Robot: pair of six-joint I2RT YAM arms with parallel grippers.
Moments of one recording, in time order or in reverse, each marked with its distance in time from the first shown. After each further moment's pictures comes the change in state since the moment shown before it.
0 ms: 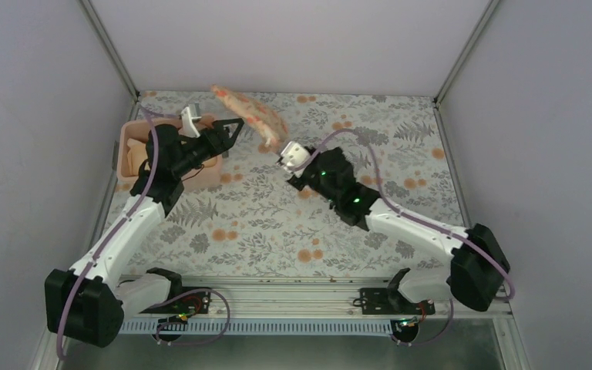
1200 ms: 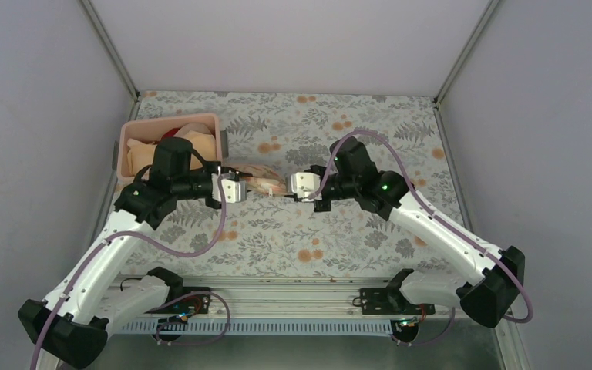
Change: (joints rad) left arm -0.152 -0.172 0.129 -0.743 0.219 1.942; right arm -0.130 -0.146 0.213 -0.804 -0.665 -0.434
